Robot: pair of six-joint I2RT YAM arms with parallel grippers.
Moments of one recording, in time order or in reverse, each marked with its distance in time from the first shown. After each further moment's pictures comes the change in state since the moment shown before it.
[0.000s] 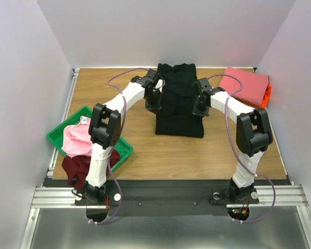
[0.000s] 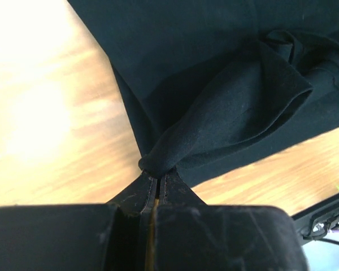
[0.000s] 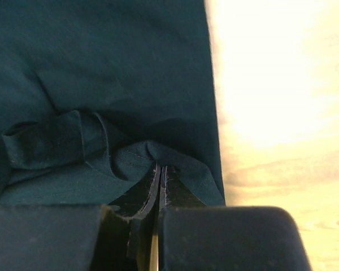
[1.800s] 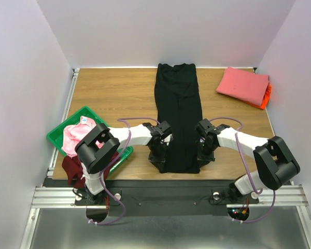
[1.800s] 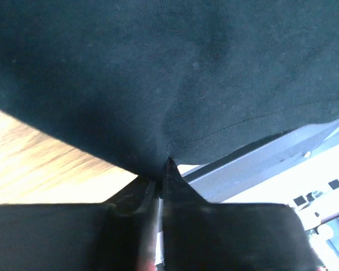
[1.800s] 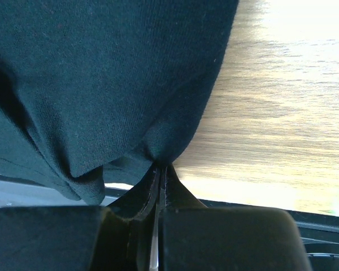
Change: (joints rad) left arm -0.390 -0.370 -0.842 0.227 0.124 -0.264; right arm 0.200 -0.433 -0.695 -0.037 -0.323 0.089
